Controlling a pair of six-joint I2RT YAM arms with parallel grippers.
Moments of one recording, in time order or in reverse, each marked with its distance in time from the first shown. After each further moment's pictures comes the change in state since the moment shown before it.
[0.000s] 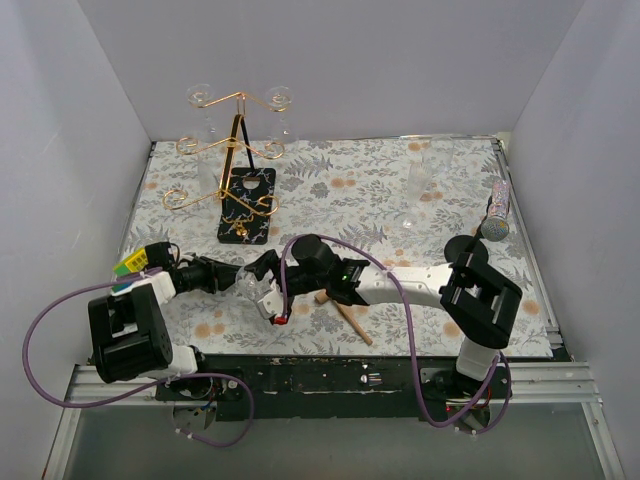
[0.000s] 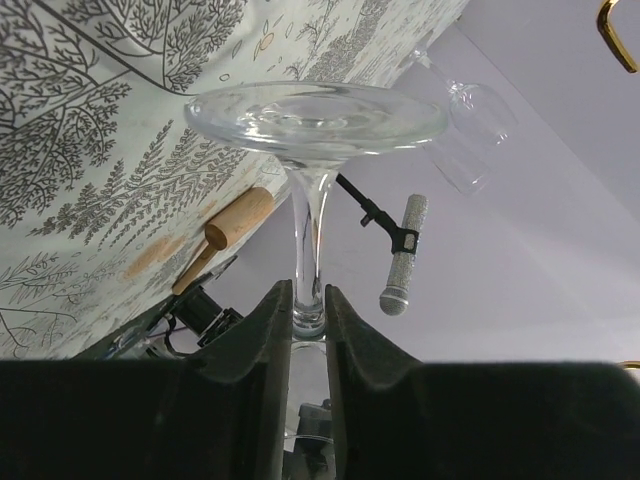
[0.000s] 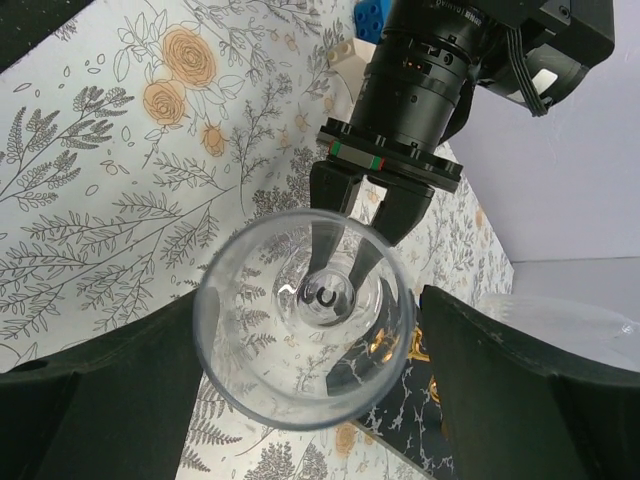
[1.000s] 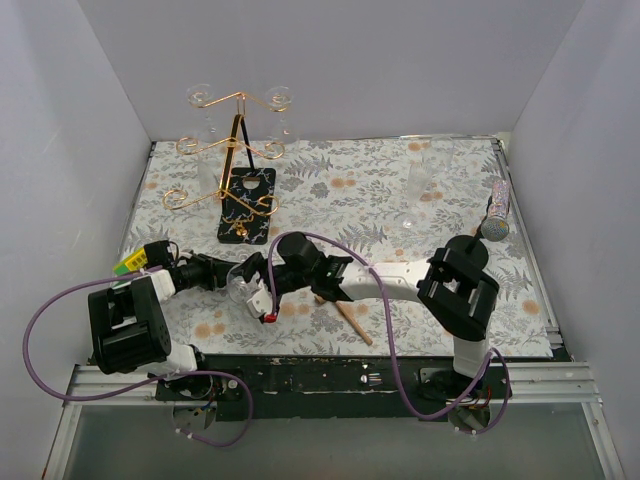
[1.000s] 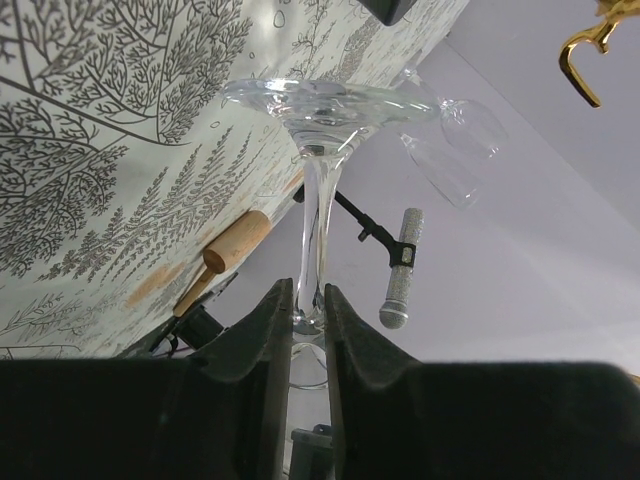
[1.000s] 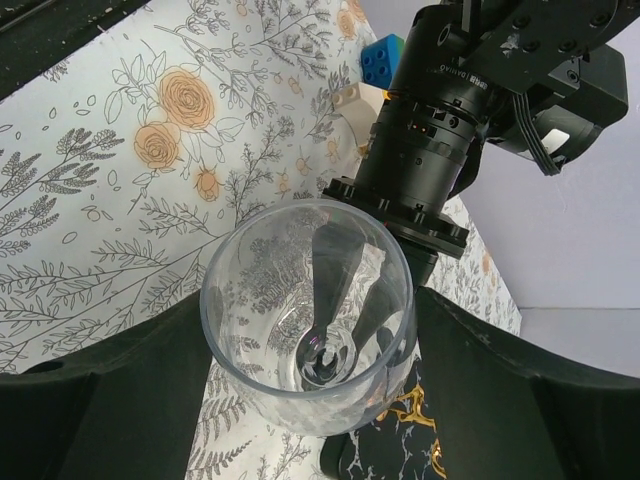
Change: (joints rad) left arm 0.003 0.048 0.006 0.080 -0.011 -0.002; right arm 0.003 0.120 0.117 0.002 -0.072 -0.010
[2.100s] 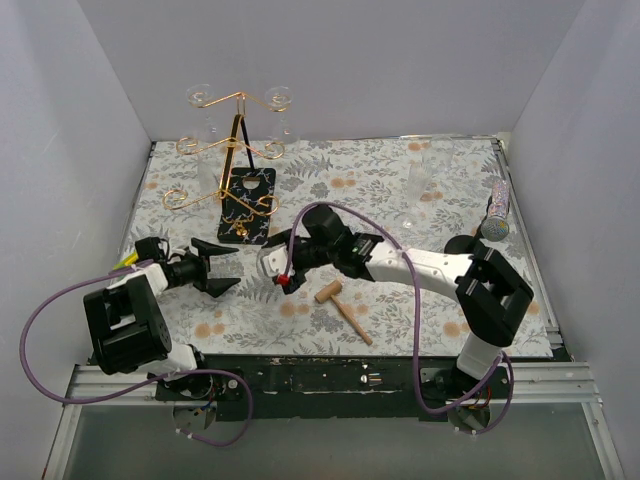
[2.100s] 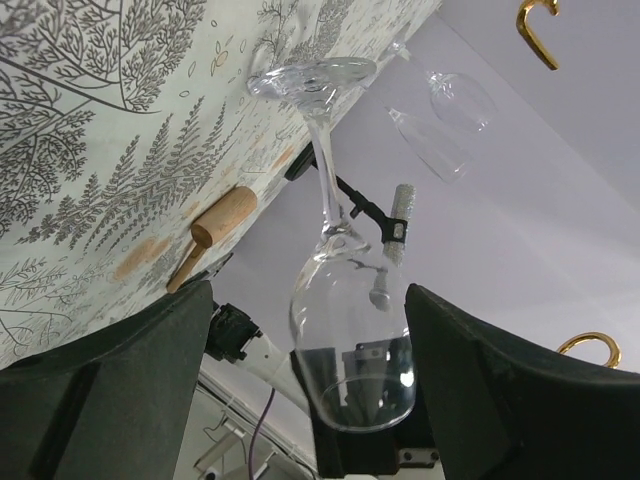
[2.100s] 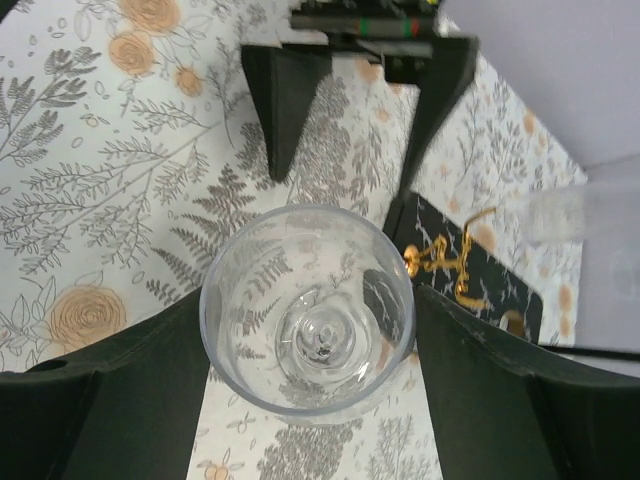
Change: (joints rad) left arm 0.058 0.002 0.077 -0.165 0.072 0.116; right arm -0.114 -0.154 -0.022 -0.208 0.022 0.157
